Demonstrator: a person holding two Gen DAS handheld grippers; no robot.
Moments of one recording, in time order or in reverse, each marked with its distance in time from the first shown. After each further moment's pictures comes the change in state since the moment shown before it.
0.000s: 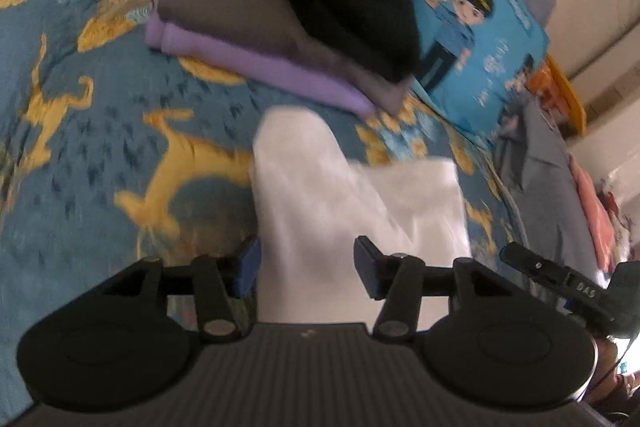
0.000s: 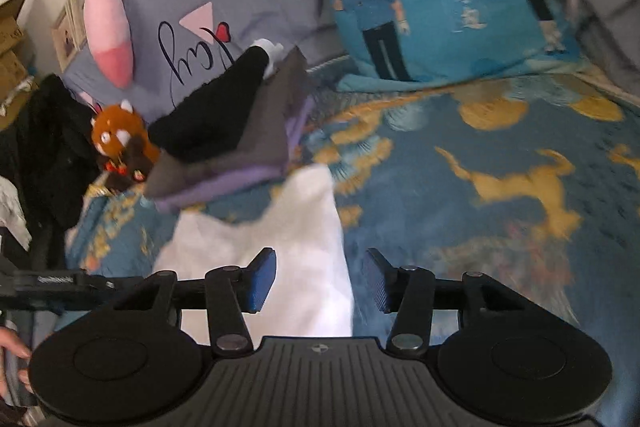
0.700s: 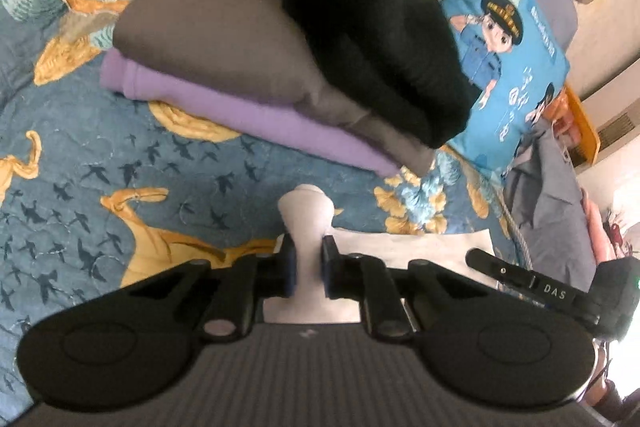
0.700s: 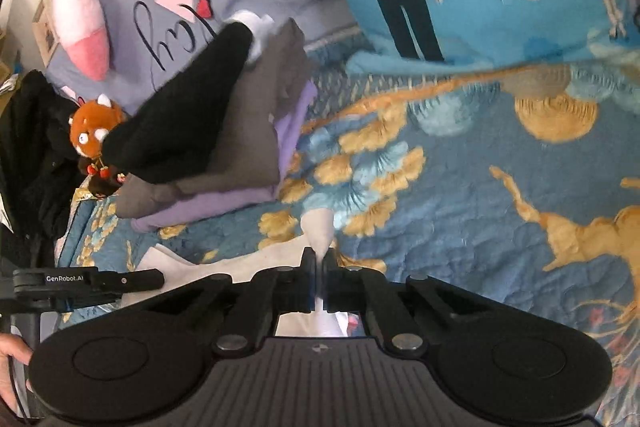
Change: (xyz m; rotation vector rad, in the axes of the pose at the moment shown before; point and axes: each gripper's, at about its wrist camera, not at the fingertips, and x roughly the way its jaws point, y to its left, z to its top) left arm 0.052 0.008 0.051 -0.040 -0.036 -0.041; right arm 0.065 0.005 0.034 -0.012 0.043 0.015
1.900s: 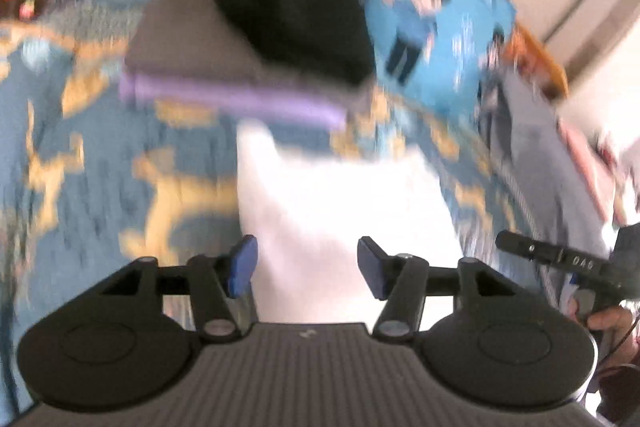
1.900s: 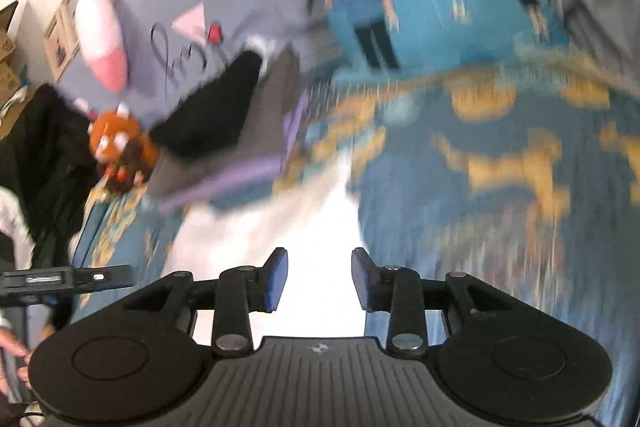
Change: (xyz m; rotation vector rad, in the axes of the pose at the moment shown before) left arm -0.070 -0.027 -0.077 0.174 0.028 0.044; right arm -0.095 -0.006 -0.074 0.082 0.005 -0.019
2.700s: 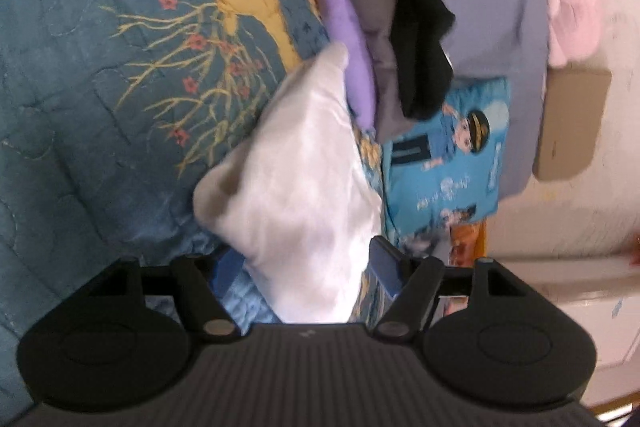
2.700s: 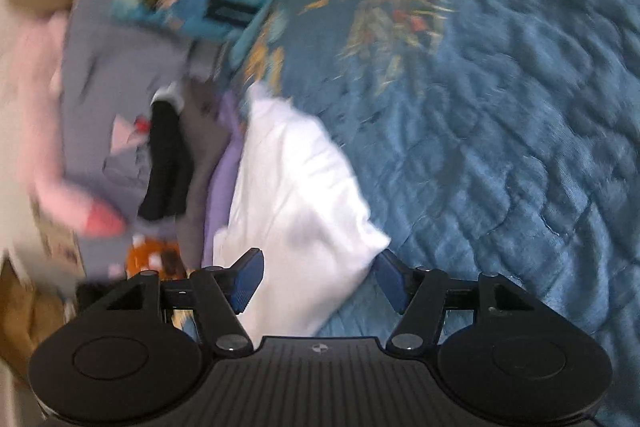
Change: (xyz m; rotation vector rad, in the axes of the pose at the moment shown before) left arm 0.032 0.044 -0.120 -0.920 -0.191 -0.333; right arm 0.023 -0.029 -0.093 0.841 -0.091 0.156
